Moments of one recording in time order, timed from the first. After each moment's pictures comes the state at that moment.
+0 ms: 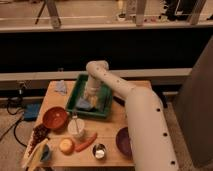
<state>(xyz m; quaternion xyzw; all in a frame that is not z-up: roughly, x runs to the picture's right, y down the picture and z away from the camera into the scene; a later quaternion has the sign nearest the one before) -0.108 0.097 0.908 -0.38 -0.27 -0.24 0.85</state>
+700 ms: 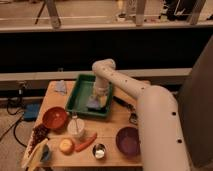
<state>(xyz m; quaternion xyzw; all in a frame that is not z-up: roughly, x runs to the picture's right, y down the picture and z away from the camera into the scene) -0.033 0.079 0.908 -0.37 -0.20 -0.24 0.88</state>
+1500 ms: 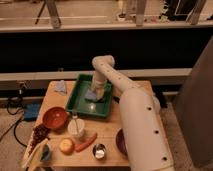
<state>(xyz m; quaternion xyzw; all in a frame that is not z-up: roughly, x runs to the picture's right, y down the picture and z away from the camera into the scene) -0.065 0.037 0.967 -0.34 -0.23 -0.21 0.89</state>
